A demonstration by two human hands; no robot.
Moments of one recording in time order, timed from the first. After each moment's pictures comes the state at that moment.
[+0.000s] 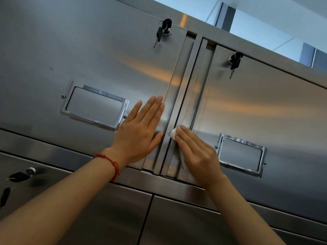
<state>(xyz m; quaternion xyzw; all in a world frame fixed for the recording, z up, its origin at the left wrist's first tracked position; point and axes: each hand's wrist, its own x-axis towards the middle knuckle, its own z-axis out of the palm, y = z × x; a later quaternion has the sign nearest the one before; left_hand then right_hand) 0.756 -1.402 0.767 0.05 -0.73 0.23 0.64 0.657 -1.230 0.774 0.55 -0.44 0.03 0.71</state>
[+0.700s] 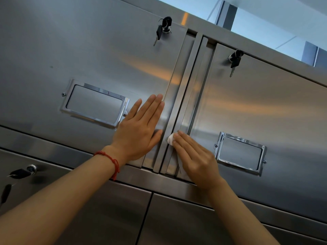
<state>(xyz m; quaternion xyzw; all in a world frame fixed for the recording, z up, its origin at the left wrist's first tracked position) 0.759 -1.399 0.767 0.06 -0.73 0.23 0.64 0.661 -1.228 0.764 0.56 -0.41 0.02 0.72</state>
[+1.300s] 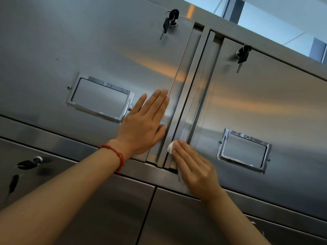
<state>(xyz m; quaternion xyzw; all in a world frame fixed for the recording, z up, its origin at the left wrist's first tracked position) 0.757 -1.401 0.767 0.06 -0.73 0.23 0.64 0.660 -1.226 0.735 0.58 -0.42 0.00 0.70</state>
